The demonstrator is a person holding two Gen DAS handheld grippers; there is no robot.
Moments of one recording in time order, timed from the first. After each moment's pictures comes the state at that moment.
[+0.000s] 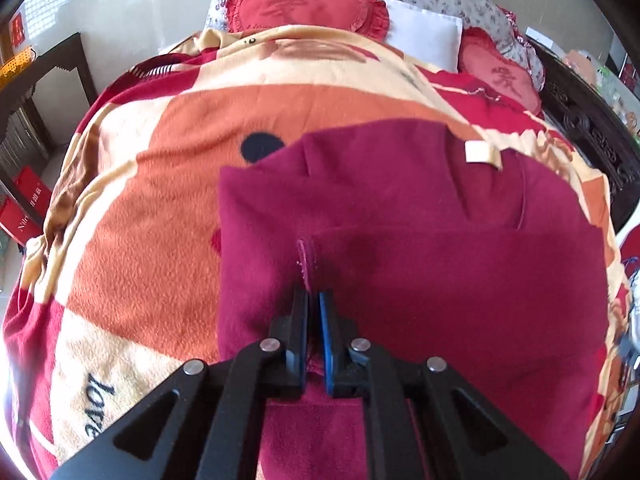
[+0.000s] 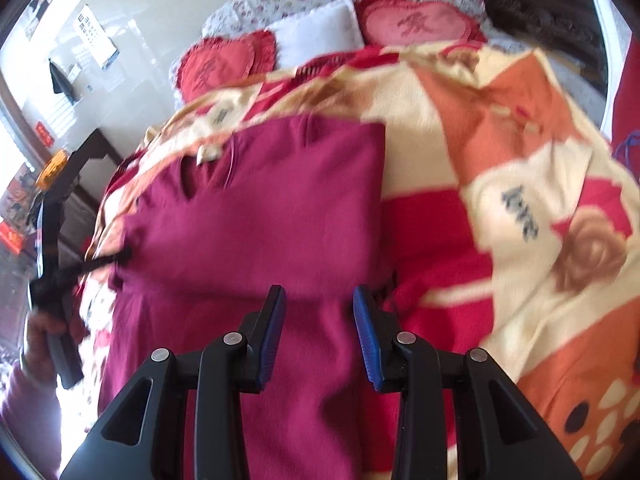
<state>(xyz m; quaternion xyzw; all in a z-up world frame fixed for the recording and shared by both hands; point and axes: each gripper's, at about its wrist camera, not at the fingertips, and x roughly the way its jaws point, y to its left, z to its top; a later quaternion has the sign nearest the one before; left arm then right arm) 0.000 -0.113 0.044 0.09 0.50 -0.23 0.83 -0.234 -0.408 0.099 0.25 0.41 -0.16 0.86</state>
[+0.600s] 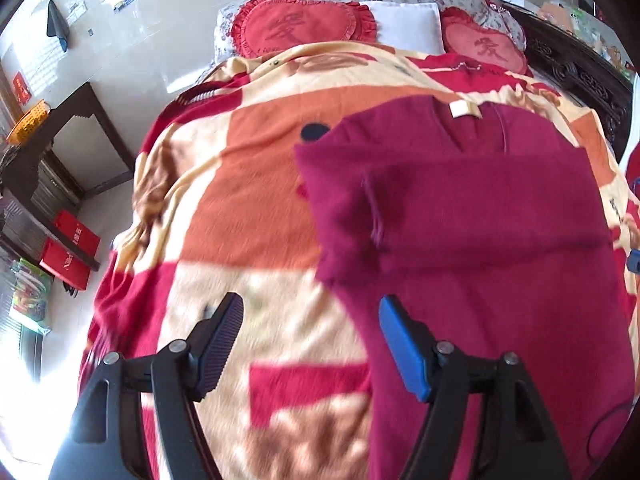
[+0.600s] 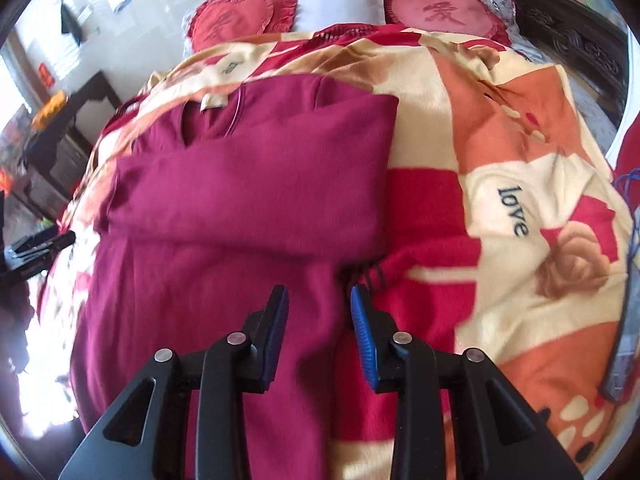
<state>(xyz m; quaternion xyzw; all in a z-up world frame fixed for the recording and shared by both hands) -0.074 -0.034 0.086 0.19 0.45 -0.21 0.85 -0.246 -0.394 0.095 0.18 0.49 -0.14 0.84</state>
